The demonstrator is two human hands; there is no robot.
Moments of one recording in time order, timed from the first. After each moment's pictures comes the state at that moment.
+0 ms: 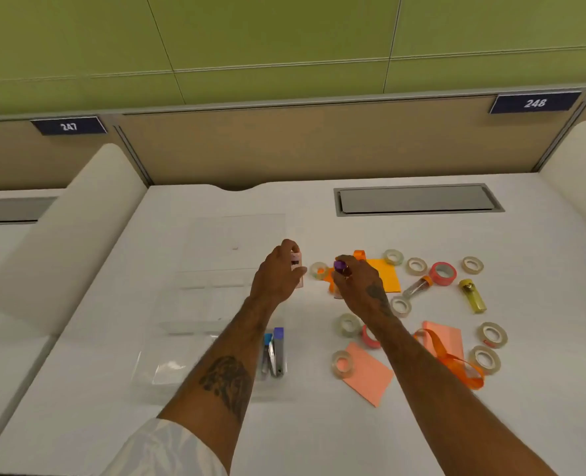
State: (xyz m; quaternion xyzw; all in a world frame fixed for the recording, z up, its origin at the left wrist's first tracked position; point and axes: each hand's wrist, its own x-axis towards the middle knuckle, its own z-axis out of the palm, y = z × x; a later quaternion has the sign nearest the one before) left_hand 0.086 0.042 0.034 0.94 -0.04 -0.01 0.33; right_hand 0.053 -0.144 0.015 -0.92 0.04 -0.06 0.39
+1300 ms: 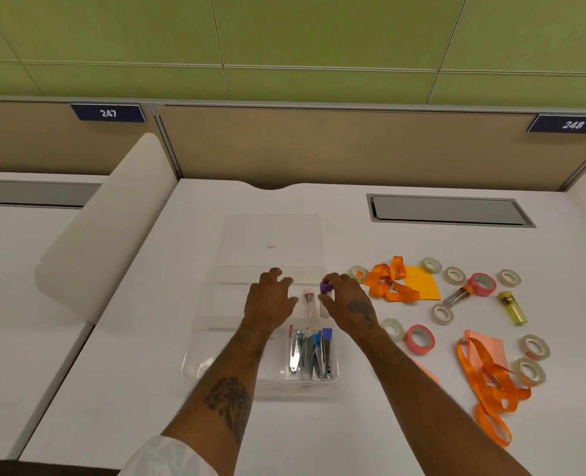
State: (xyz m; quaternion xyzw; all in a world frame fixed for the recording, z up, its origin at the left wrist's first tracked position) left_hand 0.053 0.167 -0.003 0.99 -0.06 -0.03 0.12; right_hand 0.042 -0.014 -0.002 -0.97 -0.04 0.00 0.25
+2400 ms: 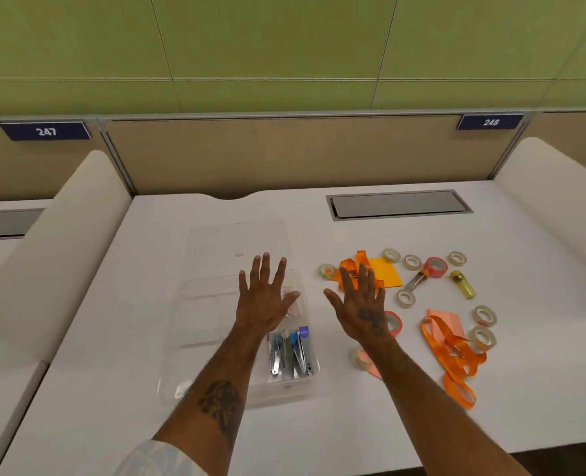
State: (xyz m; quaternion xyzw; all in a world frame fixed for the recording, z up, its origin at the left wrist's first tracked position) left_hand 0.054 0.141 0.004 0.99 -0.14 0.00 0.04; right_hand -0.001 -0.064 0.006 -0.99 0.11 -0.02 0.11
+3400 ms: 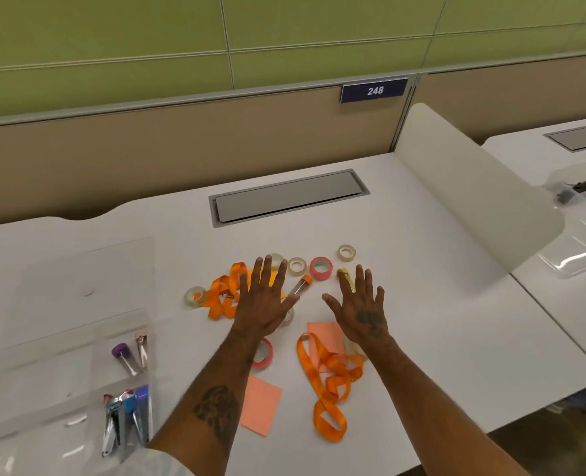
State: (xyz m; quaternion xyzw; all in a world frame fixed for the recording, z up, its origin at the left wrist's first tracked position) left_hand 0.085 -0.163 -0.026 0.96 -0.26 -0.04 0.04; right_hand -0.009 -0.356 -0.024 -0.98 0.18 0.03 0.05
